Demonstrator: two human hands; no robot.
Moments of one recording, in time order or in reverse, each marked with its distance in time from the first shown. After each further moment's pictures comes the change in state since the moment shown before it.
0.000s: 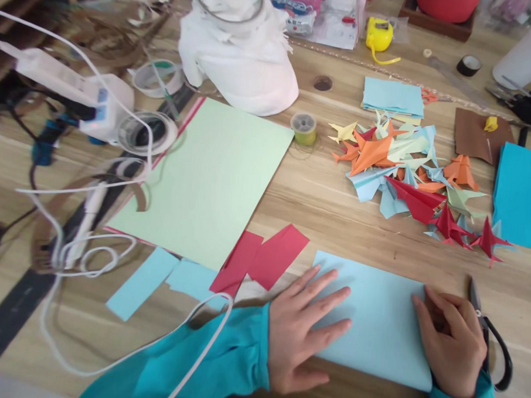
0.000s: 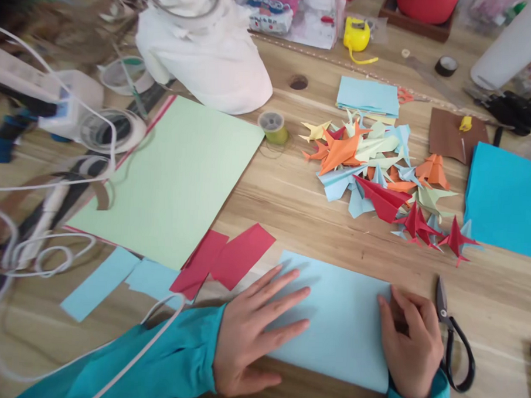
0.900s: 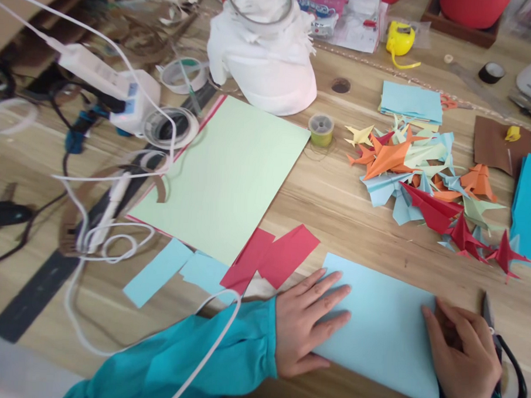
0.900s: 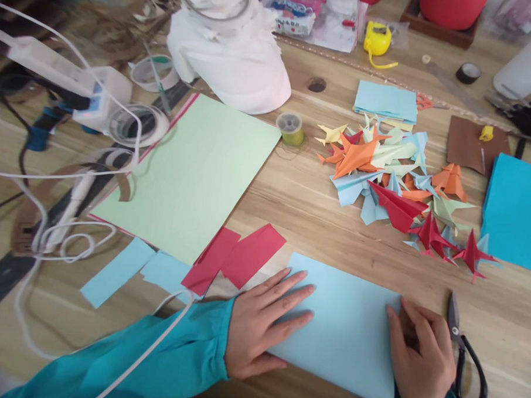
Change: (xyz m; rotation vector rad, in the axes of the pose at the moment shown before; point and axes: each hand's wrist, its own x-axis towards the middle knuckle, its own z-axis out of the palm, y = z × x) left_hand -0.007 -0.003 0.000 0.068 -0.071 -0.060; right_hand 0.001 0.002 -0.002 0.044 0.007 -0.009
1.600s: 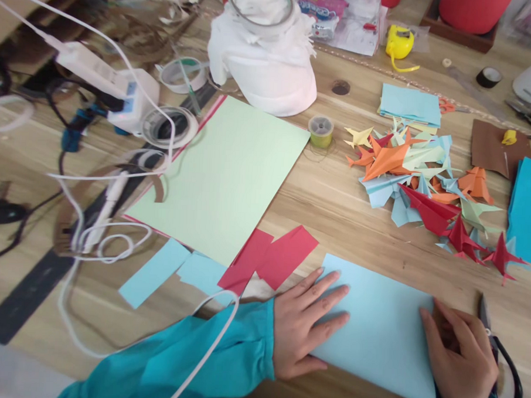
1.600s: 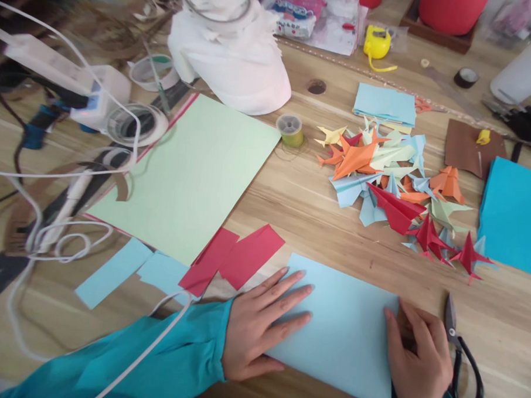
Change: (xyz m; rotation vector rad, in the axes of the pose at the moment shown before) left_hand -0.001 0.000 0.003 0.024 -0.002 -0.005; right_hand -0.001 0.001 0.000 -0.032 -0.009 -0.003
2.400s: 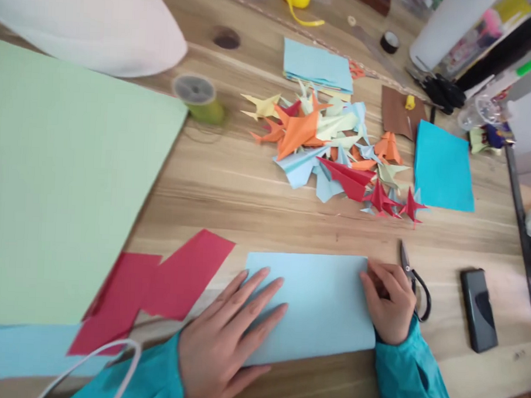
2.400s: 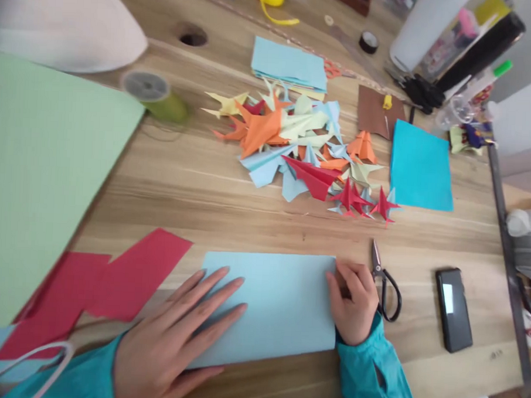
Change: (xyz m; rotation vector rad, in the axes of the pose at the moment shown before) left_hand -0.001 -0.005 0.007 0.015 0.099 0.030; right_hand 0.003 -0.017 -0.002 0.149 -0.058 0.059
